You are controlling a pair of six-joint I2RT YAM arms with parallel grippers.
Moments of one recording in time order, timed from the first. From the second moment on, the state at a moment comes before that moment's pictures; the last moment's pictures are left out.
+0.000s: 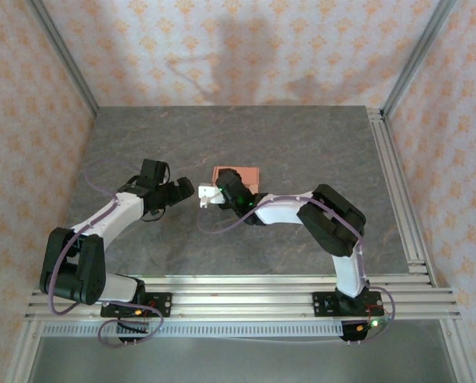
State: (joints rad) left arm -0.15 1.38 0.78 -0.41 0.09 -0.67; right arm 0.89 1.98 1.13 0.26 0.36 -1.04
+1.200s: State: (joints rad) left arm -0.08 1.14 0.50 0.12 -0.12 -0.20; right arm 0.28 1.36 0.70 0.24 0.14 -0.14
